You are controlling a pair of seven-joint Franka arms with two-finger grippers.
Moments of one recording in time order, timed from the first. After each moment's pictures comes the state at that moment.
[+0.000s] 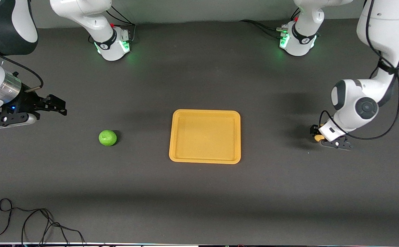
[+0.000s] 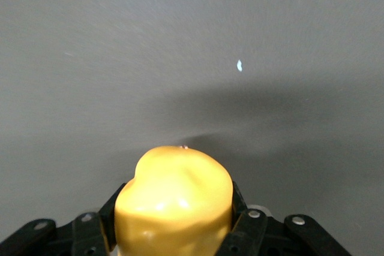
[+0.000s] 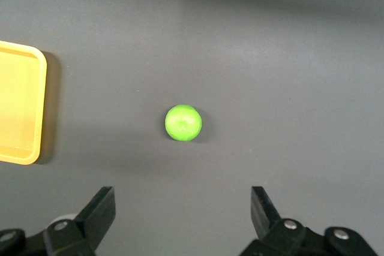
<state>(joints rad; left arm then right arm) 0.04 0.35 0.00 -2.17 0.09 2.46 0.15 0.16 0.00 -0.12 -1.77 0.00 1.77 -0.08</state>
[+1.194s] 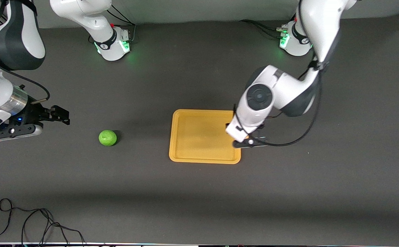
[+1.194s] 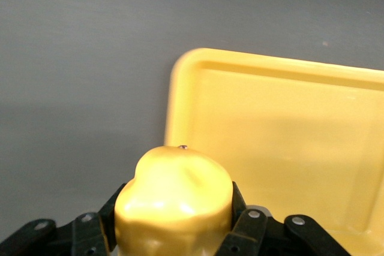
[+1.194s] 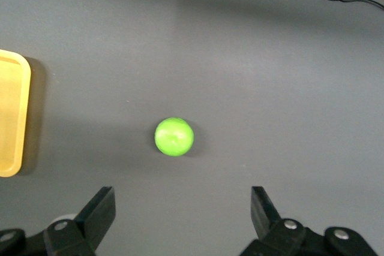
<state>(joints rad) -0.41 0.56 -0.23 -1.58 0.09 2.11 -0.74 0.18 0.07 -0.17 -1.75 0.00 1.82 -0.13</state>
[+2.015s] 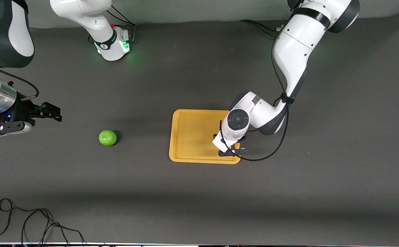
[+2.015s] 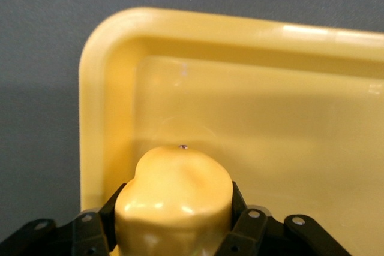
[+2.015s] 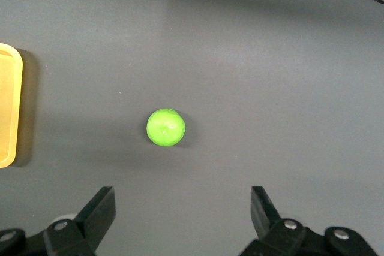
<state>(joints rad) -0.43 0.79 -0.23 -1.55 0.12 2.27 -0.74 0.19 0.06 -0.20 -1.75 0.00 1.79 -0.14</state>
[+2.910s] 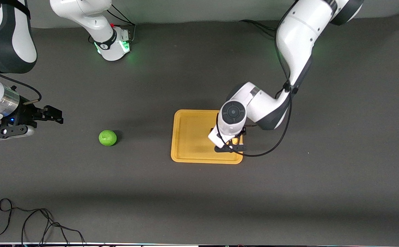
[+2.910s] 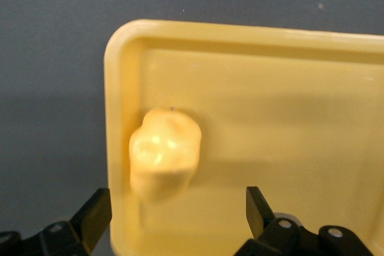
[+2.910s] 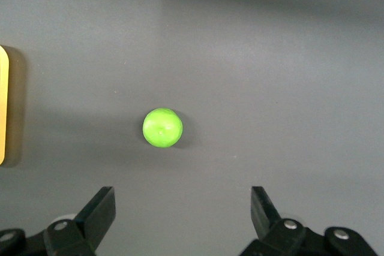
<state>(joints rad) -0.43 0.64 -0.26 -1.46 0.10 2.00 -0.74 0.19 0.08 -0.20 -1.75 0.00 1.80 -0.14</state>
